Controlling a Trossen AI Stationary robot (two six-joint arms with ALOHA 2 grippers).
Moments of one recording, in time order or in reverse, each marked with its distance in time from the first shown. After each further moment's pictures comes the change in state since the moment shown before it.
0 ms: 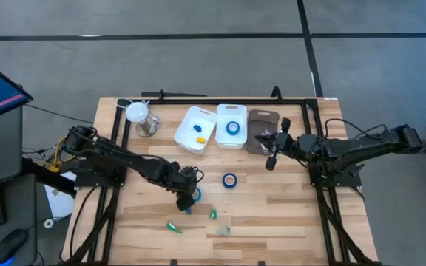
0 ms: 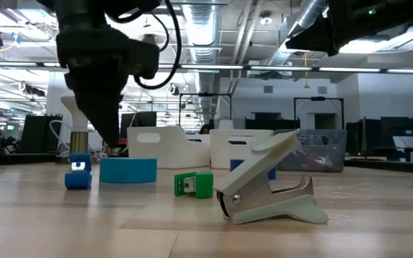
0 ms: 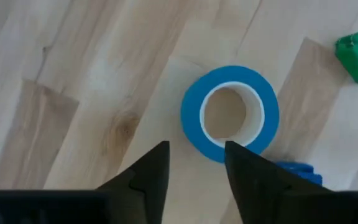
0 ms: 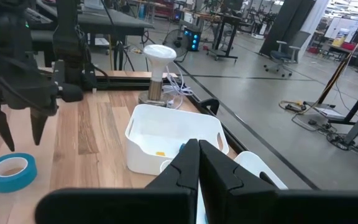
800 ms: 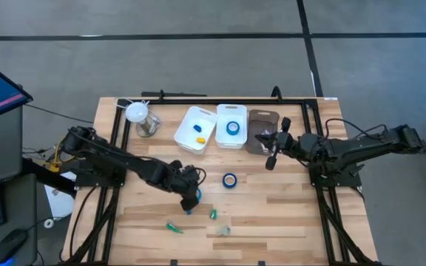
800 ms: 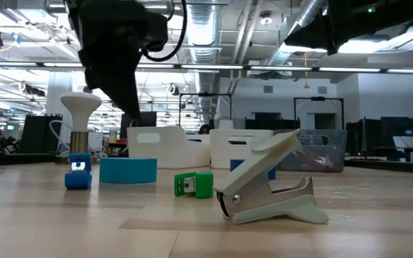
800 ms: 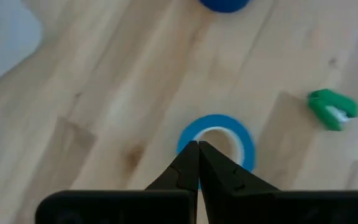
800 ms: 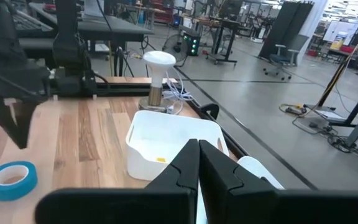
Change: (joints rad) left arm -0.046 -0.008 0.102 -0.057 -0.150 -0.052; right arm 0.000 0.000 0.000 0.025 0.000 0.000
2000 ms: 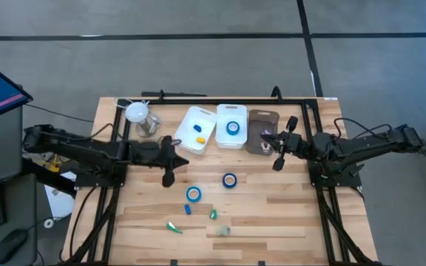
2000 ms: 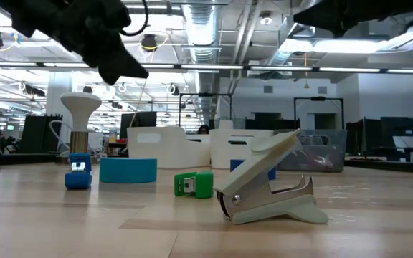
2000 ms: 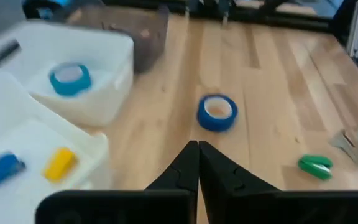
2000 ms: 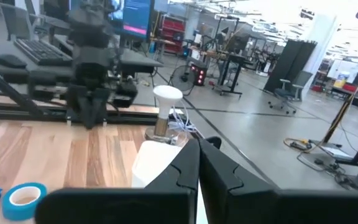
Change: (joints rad) left arm 0.265 -0.590 -0.571 0.690 0.122 0.589; right arm 0.059 -0.118 0.000 0.024 -0.004 -0.115
